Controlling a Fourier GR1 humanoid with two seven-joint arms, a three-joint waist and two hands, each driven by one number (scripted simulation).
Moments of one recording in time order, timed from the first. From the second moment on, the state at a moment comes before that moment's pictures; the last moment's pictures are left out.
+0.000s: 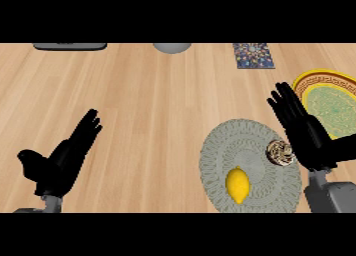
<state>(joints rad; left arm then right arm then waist) 0.00 0.33 -0.23 -1.62 0.27 0.13 0.14 -0.15 -0.28 0.11 -1.55 -0.38 0.00 0.03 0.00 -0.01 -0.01</state>
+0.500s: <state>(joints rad) -0.01 0.38 -0.15 -1.55 0.20 0.13 0.01 -0.26 -0.29 0.04 -1.35 -0.04 -0.46 0.05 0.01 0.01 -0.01</state>
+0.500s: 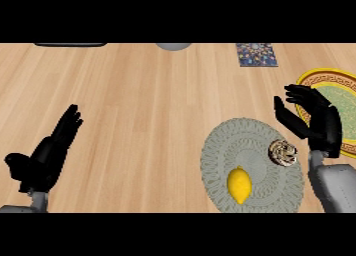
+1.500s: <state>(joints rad) -0.04 0.36 -0.08 -1.35 0.19 0.06 -0.13 0.02 -0.09 0.17 -1.45 0.74 -0.87 0.37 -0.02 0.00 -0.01</state>
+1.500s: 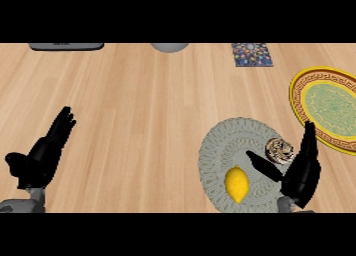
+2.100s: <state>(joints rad) -0.04 0.35 -0.07 -1.35 0.17 0.05 -0.14 0.05 -0.12 0.21 -1.74 0.95 -0.31 0.94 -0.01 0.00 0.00</state>
